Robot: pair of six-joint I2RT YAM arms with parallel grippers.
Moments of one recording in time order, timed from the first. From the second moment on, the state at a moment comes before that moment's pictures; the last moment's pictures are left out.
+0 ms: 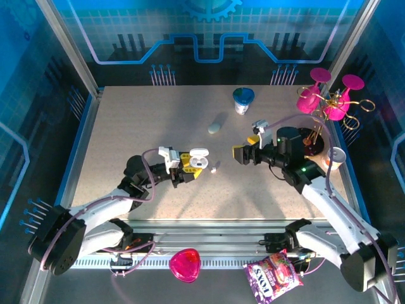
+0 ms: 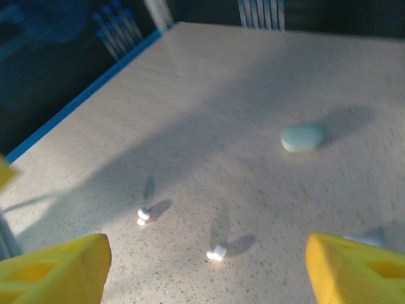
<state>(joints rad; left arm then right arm) -0.49 1.09 0.34 0.89 0.77 -0.13 0.38 1.00 0.78 -0.26 -0.36 0.19</state>
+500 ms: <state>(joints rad) -0.49 1.03 0.34 0.89 0.76 -0.13 0.53 1.50 0.83 -0.23 -0.21 0.57</state>
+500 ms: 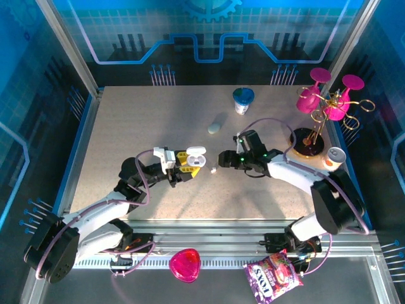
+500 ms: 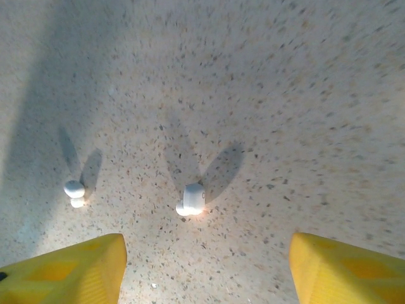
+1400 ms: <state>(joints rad) -0.49 1.01 0.34 0.82 0.76 -0.09 0.67 1.92 1.22 -0.49 -0.08 0.59</state>
